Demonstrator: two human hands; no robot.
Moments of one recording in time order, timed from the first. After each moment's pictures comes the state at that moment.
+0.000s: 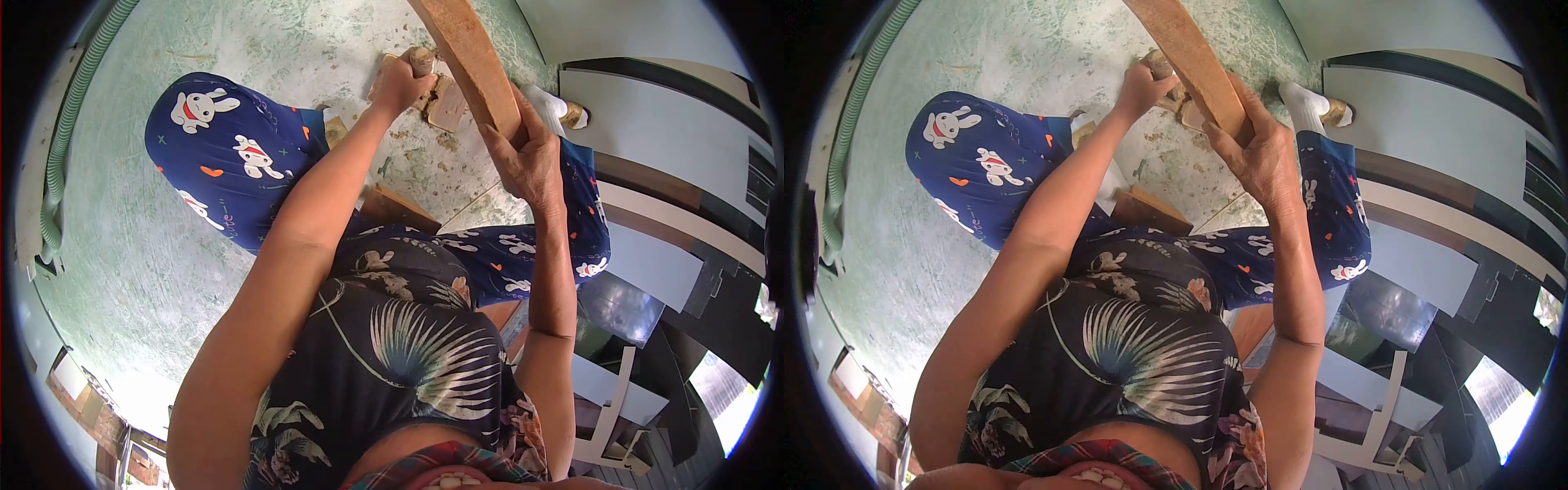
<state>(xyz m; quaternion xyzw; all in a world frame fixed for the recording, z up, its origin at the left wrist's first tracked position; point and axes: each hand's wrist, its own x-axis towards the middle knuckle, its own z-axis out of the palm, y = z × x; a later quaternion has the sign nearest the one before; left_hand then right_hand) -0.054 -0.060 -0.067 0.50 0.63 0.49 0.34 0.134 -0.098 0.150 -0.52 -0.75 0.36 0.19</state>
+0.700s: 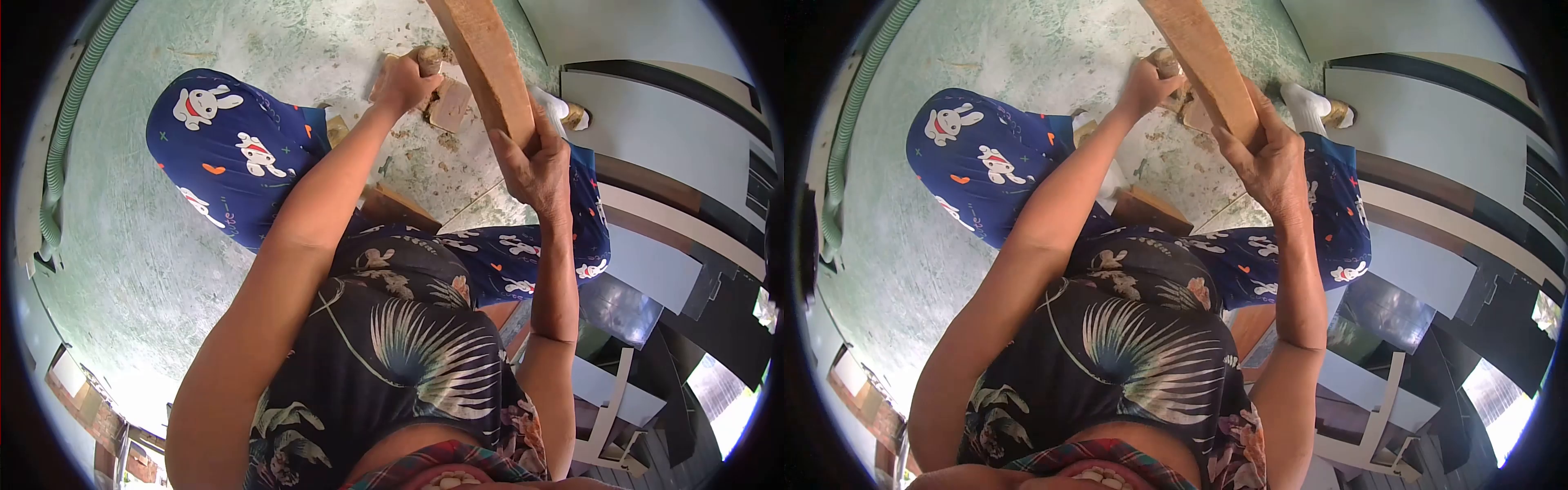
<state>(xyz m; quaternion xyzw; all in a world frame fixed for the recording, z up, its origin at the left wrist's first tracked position) -0.054 -0.060 -0.062 0.50 0.68 0.41 0.36 0.139 -0.103 0.156 -0.52 -0.75 0.37 0.20</state>
